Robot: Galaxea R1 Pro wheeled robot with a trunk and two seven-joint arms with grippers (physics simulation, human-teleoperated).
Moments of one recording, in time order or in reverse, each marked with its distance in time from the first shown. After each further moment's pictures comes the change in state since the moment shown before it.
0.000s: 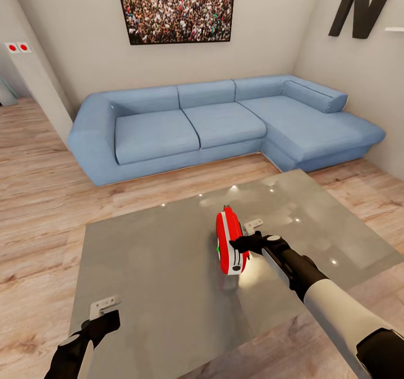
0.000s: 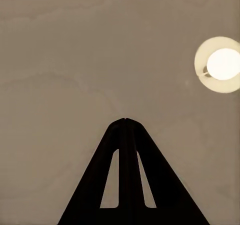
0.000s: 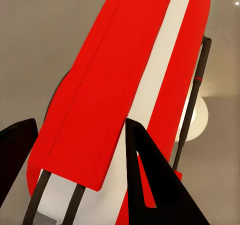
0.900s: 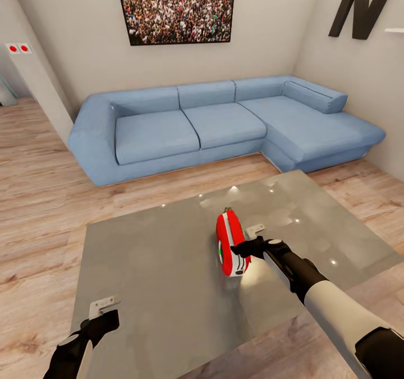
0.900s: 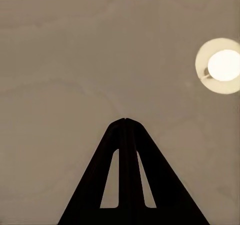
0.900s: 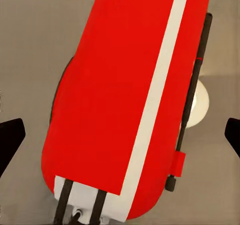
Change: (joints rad) left arm 0.000 0.007 -0.003 0.000 -0.003 -0.007 0.000; right arm 0.001 0.000 0.003 0.058 -0.013 -0.003 0.003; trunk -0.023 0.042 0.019
